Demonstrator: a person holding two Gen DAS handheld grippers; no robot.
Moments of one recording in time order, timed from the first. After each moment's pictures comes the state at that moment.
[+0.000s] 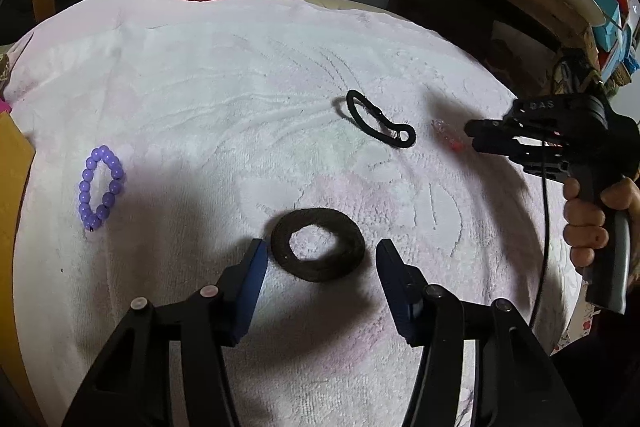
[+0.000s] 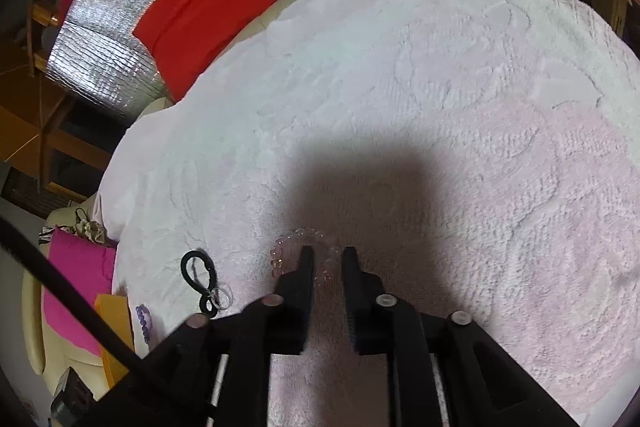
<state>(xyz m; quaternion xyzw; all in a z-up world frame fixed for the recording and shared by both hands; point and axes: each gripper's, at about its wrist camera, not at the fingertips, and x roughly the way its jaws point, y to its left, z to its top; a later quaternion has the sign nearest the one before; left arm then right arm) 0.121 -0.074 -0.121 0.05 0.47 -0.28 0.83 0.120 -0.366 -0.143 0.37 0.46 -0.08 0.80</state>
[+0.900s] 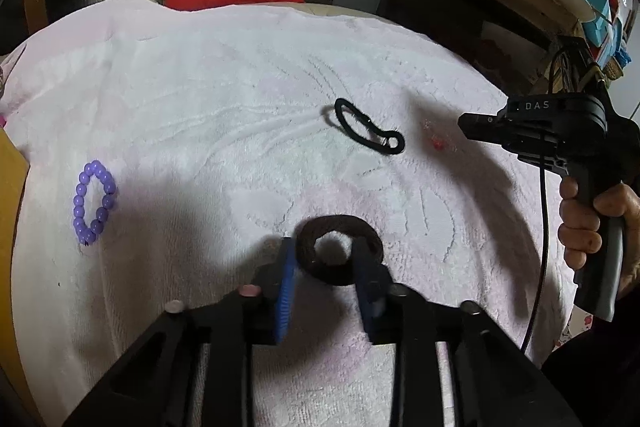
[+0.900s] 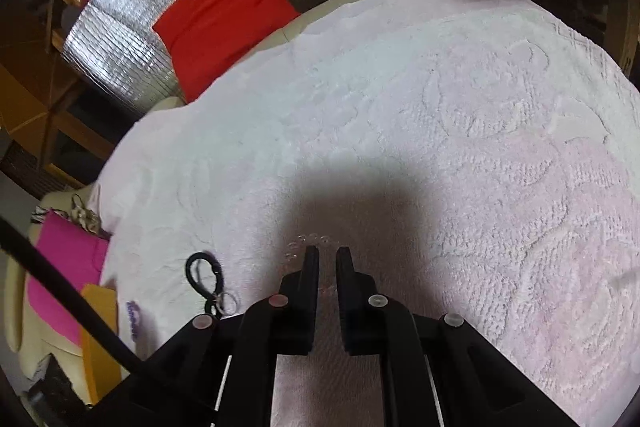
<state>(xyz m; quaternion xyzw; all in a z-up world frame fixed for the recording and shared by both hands) 0.121 -0.080 -0.121 0.05 0.46 -0.30 0.84 0.109 -0.355 -0.126 0.33 0.42 -0.07 0.84</state>
